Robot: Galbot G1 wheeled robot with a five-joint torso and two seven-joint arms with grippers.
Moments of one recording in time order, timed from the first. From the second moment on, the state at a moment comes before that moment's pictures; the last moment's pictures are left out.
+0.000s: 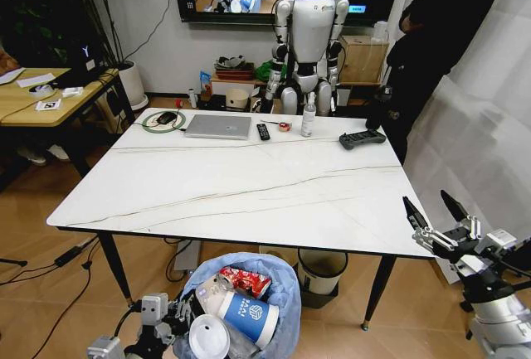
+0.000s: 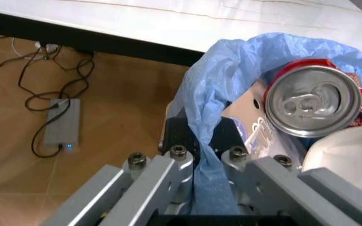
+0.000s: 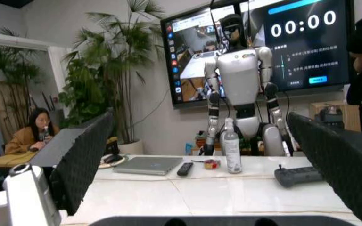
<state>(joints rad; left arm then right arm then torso) 2.02 -1.18 -0.59 -2.31 -0.54 0.22 0.02 -1.76 1.21 0.94 2.17 0.82 0.20 -0.48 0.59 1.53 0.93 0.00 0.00</state>
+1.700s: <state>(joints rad) 1.97 -1.19 -0.60 -2.26 -0.53 0.18 0.00 -1.85 1.38 0.96 2.12 0.65 0.27 -0.31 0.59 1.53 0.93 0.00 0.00</state>
